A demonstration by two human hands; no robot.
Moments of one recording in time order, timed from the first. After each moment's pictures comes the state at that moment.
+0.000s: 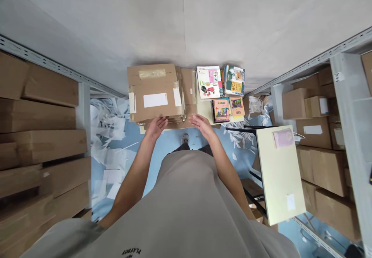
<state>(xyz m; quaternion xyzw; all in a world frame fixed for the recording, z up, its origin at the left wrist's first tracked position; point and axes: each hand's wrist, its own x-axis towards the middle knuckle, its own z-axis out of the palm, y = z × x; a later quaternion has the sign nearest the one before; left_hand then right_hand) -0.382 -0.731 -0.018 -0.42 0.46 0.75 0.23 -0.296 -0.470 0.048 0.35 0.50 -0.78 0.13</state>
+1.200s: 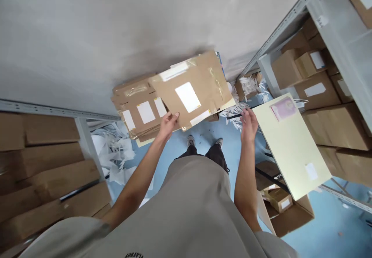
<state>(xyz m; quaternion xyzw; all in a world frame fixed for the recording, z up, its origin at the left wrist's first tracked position) -0.354 -0.611 0.031 -0.02 0.63 0.71 0.31 -0.114 -0.303 0.075 0.49 0.55 -0.59 -0.34</state>
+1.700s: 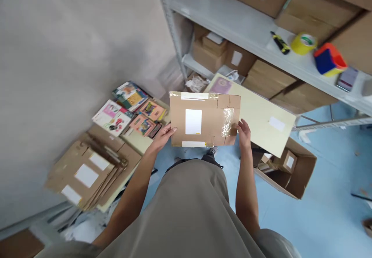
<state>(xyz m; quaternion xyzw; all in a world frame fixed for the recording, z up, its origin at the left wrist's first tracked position) -0.213 -0.360 0.053 0.34 0.58 0.49 0.56 0.211 -0.212 0.027 0.61 0.42 -0.51 -0.44</state>
